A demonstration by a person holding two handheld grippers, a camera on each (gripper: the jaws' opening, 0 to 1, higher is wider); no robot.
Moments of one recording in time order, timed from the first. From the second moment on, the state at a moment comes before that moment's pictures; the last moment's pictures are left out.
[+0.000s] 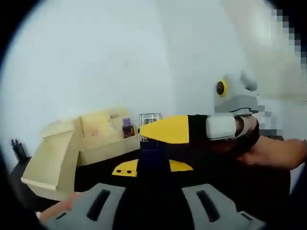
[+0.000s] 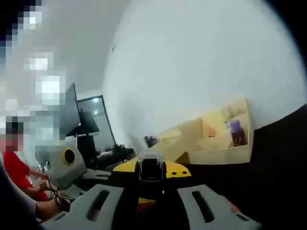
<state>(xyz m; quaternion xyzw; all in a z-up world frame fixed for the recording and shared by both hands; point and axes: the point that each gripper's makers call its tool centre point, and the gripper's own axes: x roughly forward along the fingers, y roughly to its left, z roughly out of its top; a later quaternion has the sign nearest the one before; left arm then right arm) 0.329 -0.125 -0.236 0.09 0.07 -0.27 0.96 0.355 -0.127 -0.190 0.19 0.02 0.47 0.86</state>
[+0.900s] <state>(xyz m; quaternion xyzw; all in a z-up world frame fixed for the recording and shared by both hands) 0.332 -0.104 -0.228 0.06 0.06 -0.23 0.97 0.353 -0.138 -0.169 0.22 -0.04 0.47 0.85</state>
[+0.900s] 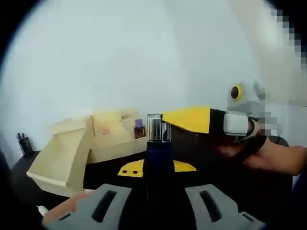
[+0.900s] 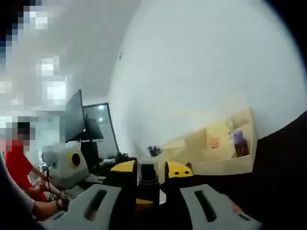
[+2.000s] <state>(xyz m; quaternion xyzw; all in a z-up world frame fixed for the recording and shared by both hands) 0.365 0.026 -0.165 0.04 0.08 -0.11 0.99 0.350 -0.150 -0.181 0.09 -0.06 0.51 0.86</state>
